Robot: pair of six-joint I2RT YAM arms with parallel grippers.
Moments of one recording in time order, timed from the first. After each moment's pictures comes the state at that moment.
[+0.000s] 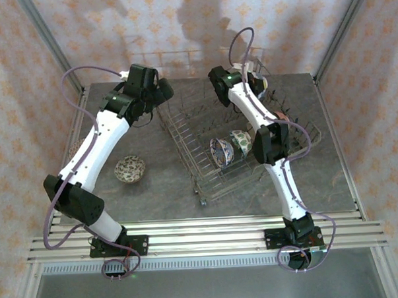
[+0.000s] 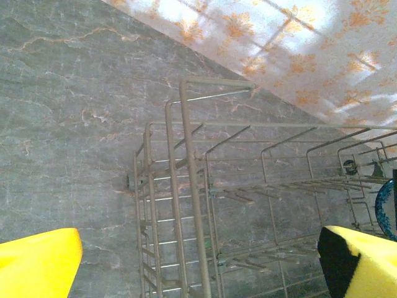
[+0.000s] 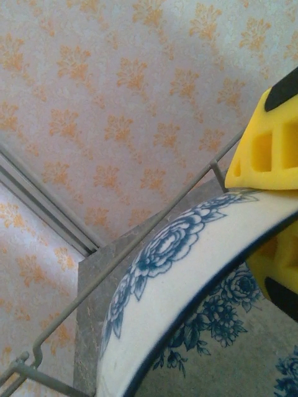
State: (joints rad) left arm -0.35 1.59 1.73 -0.88 -0.26 -0.78; right arm 0.43 2.51 2.52 -1.29 1.33 0.49
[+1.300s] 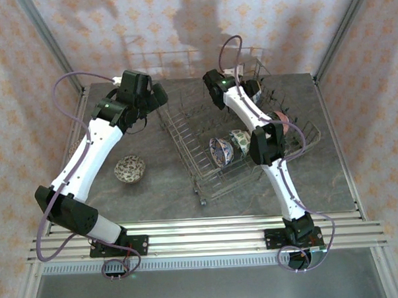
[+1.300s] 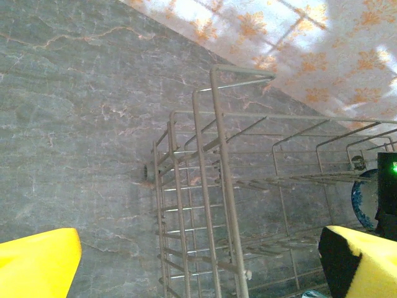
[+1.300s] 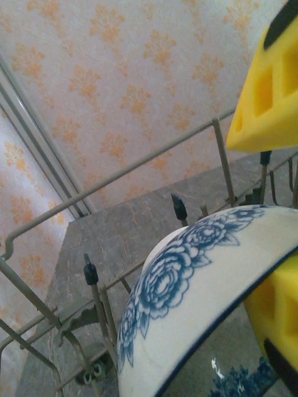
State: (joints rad) left arm -0.34 1.50 1.64 -0.88 -0.26 -0.77; right arm 0.45 2.55 2.51 -1.21 1.23 0.26
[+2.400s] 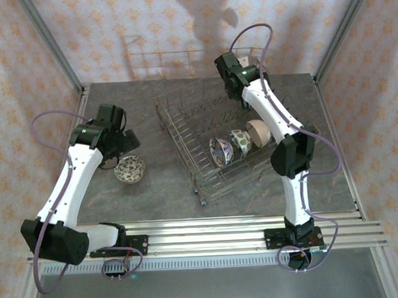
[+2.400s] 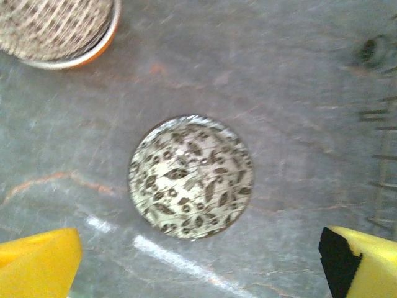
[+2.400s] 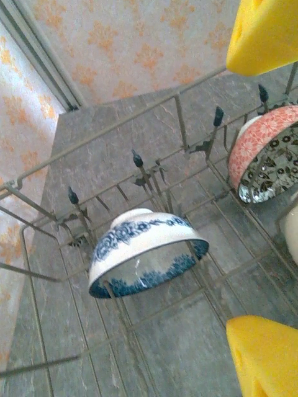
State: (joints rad) left arm -0.11 1.21 1.23 -1.22 -0.20 -0.72; right arm 0.46 2.07 2.19 -1.16 0.69 0.22
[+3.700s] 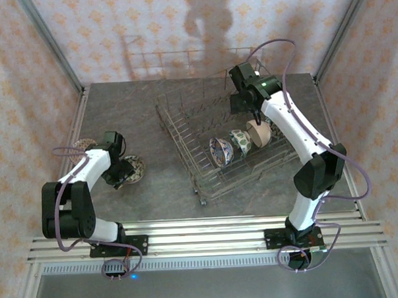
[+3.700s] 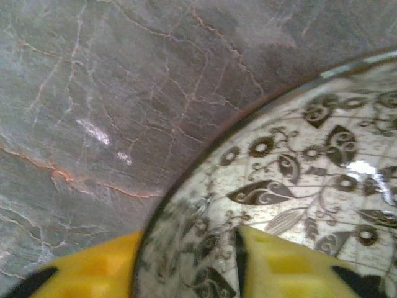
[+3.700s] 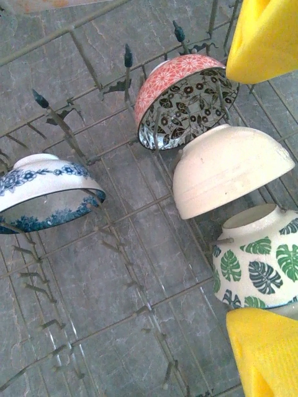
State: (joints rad) left arm 0.07 1.45 0.82 -0.87 -0.01 -0.78; right arm 0.46 1.79 1.92 -1.21 0.39 0.34
